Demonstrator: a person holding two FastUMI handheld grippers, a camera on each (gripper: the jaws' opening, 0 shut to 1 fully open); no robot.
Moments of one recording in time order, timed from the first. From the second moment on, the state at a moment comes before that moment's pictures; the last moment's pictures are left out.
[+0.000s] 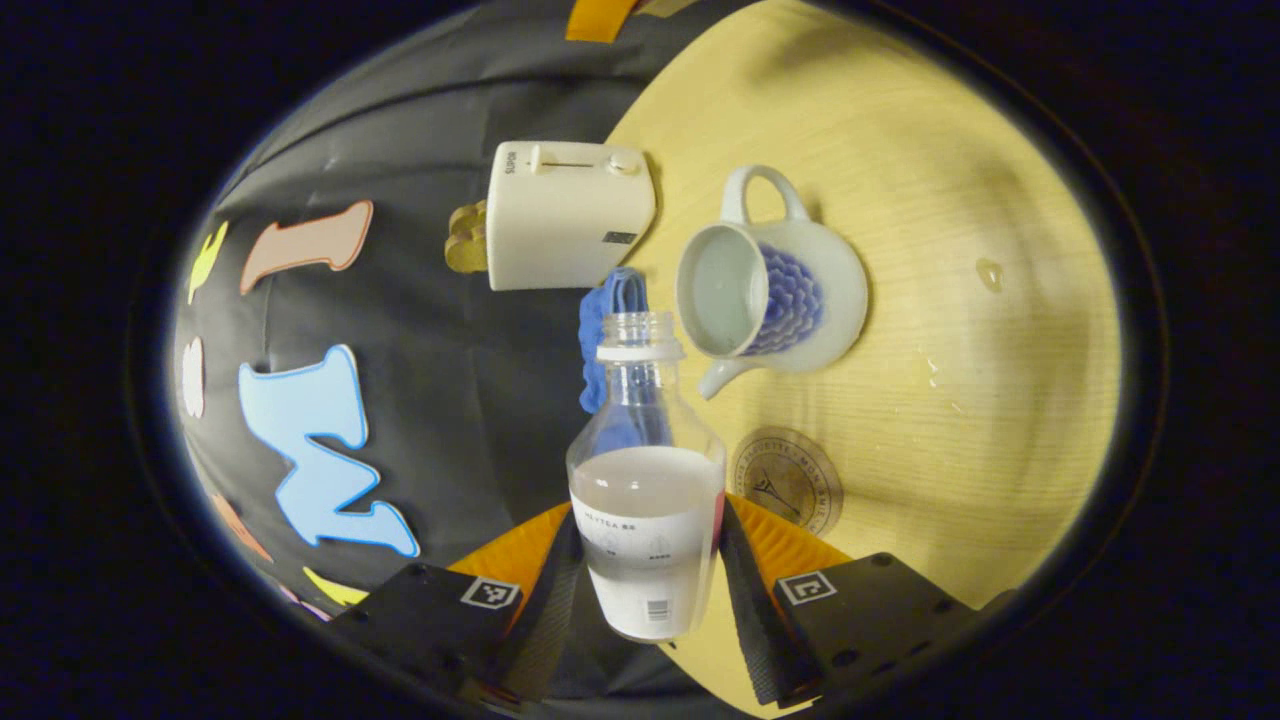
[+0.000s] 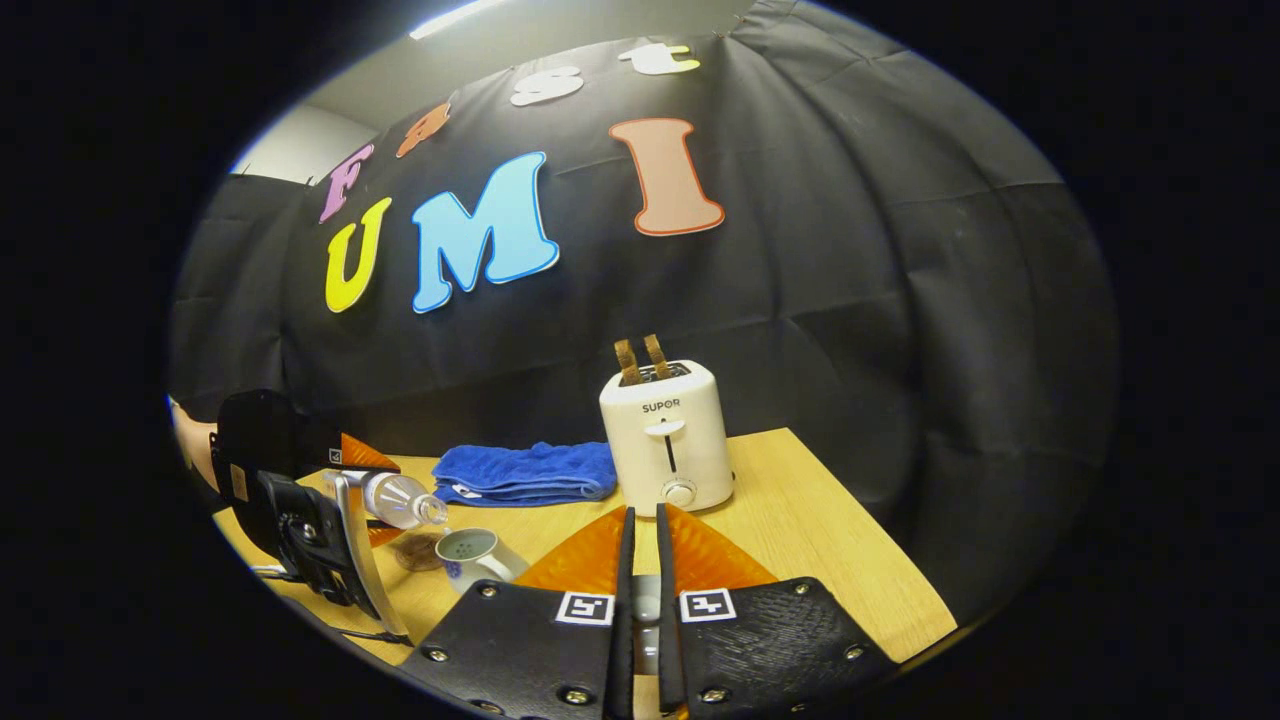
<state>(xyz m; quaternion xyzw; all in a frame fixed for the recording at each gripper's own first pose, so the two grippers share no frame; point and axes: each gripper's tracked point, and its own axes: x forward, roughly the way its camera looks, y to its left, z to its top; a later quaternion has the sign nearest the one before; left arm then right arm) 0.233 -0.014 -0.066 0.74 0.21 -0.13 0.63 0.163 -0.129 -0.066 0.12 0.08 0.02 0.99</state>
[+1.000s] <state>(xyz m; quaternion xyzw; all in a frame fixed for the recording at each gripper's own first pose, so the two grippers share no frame) 0.235 -0.026 -0.045 0.88 0.19 -0.12 0.42 0.162 -0.123 -0.067 0.10 0.09 0.03 0.99</state>
